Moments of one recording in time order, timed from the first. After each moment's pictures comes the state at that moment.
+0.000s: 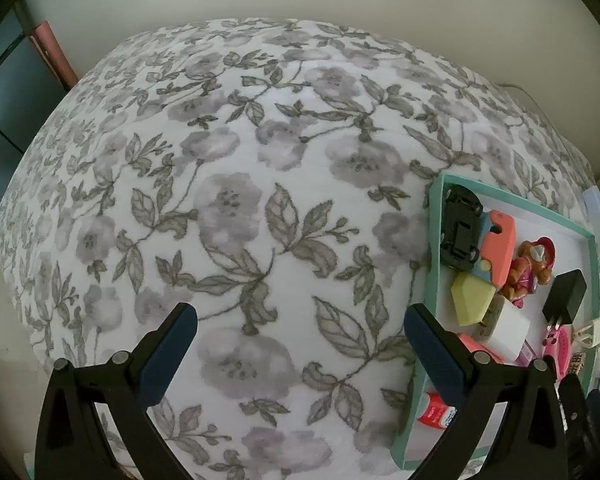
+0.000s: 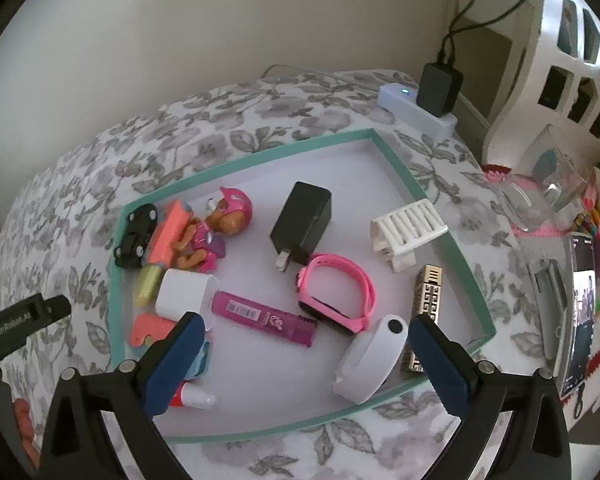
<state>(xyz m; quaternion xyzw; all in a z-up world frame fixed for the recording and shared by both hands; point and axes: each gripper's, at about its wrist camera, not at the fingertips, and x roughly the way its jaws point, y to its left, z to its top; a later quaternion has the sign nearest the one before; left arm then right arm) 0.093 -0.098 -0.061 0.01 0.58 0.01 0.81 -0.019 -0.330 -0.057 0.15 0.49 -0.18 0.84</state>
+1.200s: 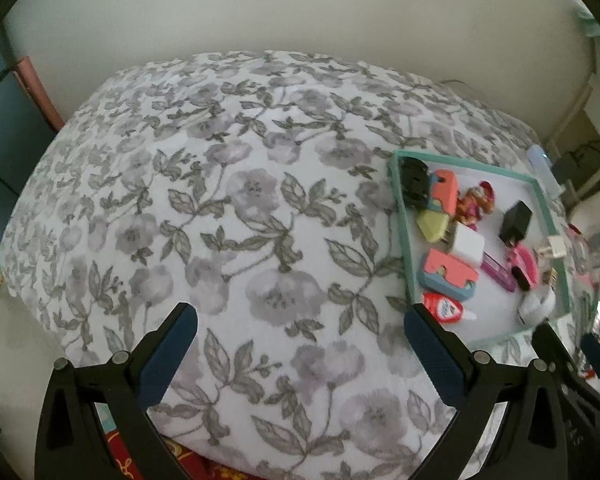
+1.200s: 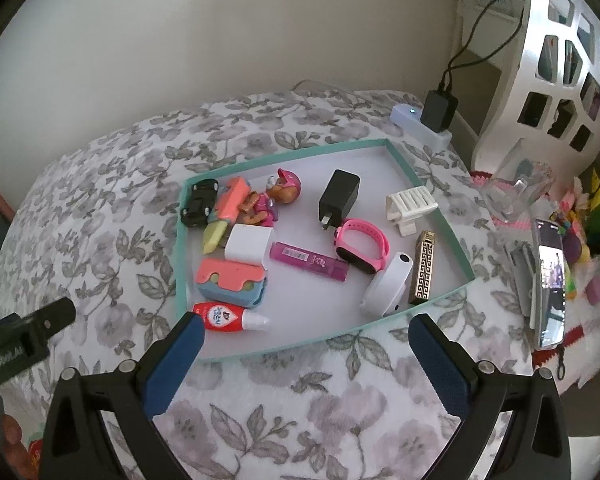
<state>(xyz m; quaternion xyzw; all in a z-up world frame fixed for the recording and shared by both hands) 0.013 -0.064 0.000 0.04 0.55 -0.06 0.83 -0.076 -0.266 -0.008 0.12 0.47 -0.17 0.86</state>
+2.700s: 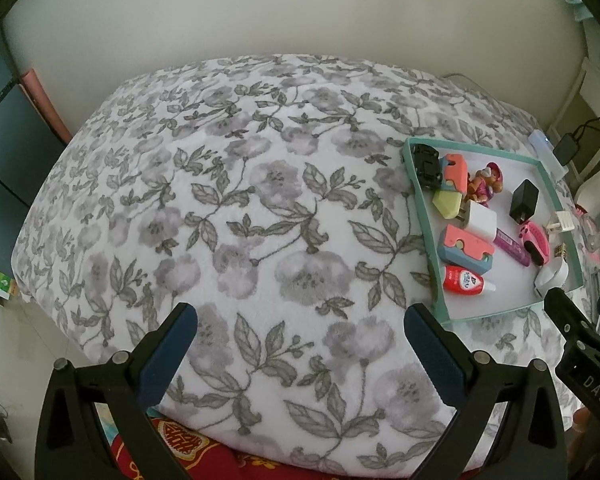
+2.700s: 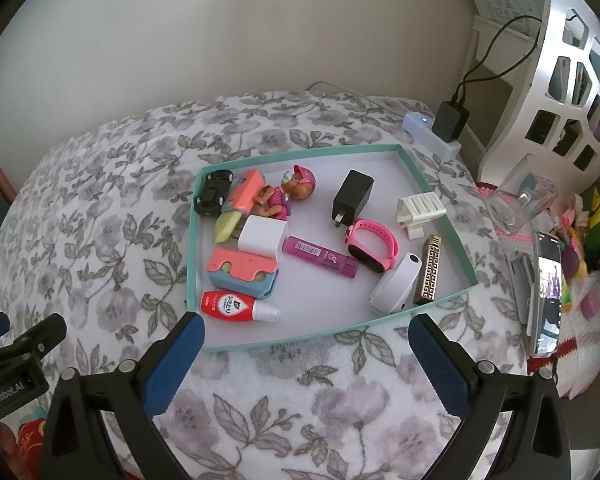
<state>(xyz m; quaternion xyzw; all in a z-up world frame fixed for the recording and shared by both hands) -0.011 -0.044 0.000 0.07 0.53 -0.05 0.84 -0.077 -0.251 -0.008 0.10 0.48 -0.16 0.86</state>
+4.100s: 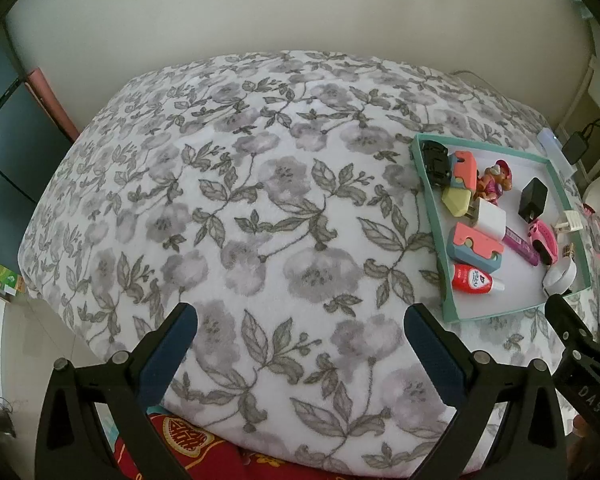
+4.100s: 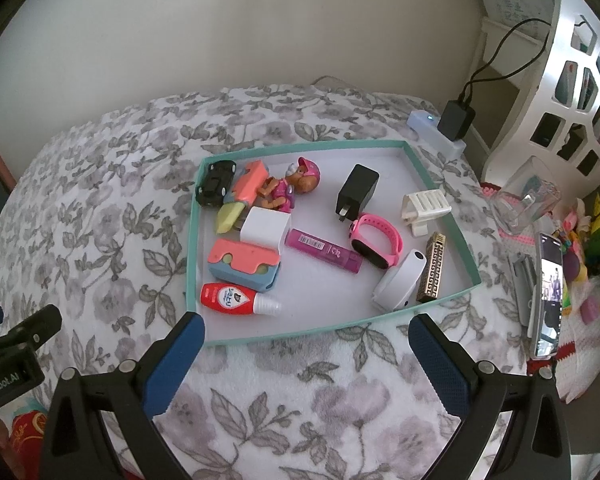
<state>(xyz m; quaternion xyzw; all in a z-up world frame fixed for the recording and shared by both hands) -0.010 -0.042 -0.003 0.08 0.54 -0.04 0.84 -0.074 -0.248 -0.013 0.08 0.49 -0.15 0.86</state>
